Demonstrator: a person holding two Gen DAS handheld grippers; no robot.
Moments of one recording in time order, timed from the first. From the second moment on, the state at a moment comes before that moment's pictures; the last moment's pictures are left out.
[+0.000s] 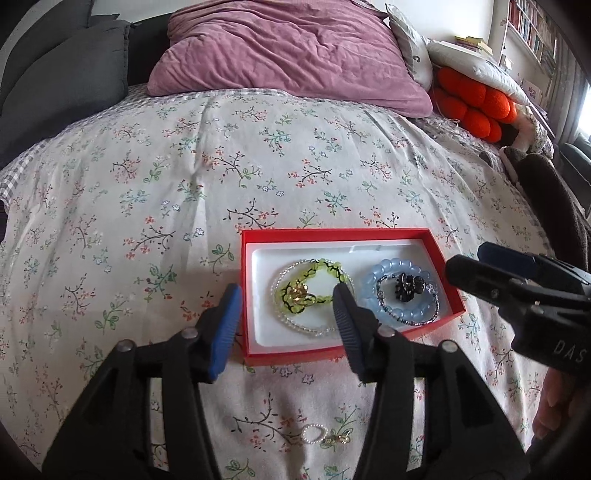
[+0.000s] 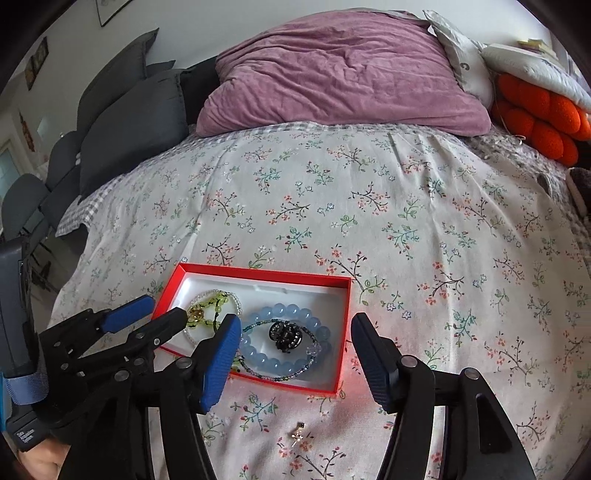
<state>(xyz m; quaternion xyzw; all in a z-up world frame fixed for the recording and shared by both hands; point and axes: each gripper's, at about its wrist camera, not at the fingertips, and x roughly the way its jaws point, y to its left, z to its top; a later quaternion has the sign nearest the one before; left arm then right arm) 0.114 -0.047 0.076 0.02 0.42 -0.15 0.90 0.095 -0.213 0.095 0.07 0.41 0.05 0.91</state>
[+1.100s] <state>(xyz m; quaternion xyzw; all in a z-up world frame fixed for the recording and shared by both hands) 0.046 -0.008 0.068 0.04 0.51 -0.16 0.84 0.019 -0.209 0.091 -0.02 0.46 0.05 0.89</state>
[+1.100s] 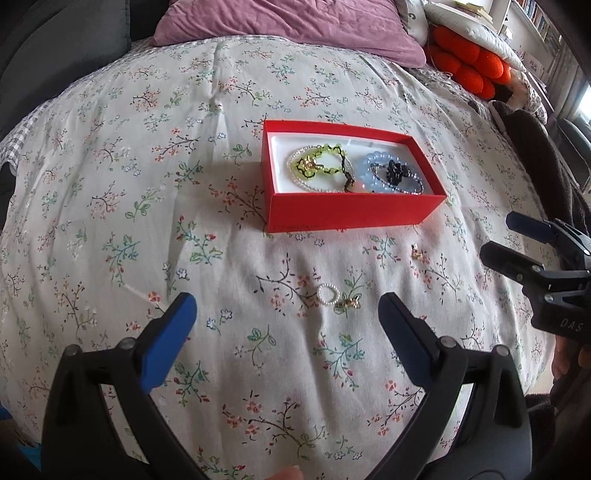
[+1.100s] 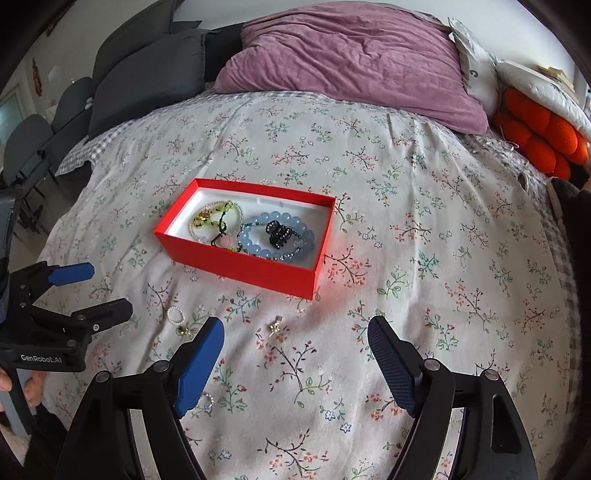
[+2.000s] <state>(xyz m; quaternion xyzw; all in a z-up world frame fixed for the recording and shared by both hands) 0.006 -0.023 0.012 0.12 0.52 -0.28 0.80 0.005 -0.201 0.025 -0.05 0.53 0.08 0.84</state>
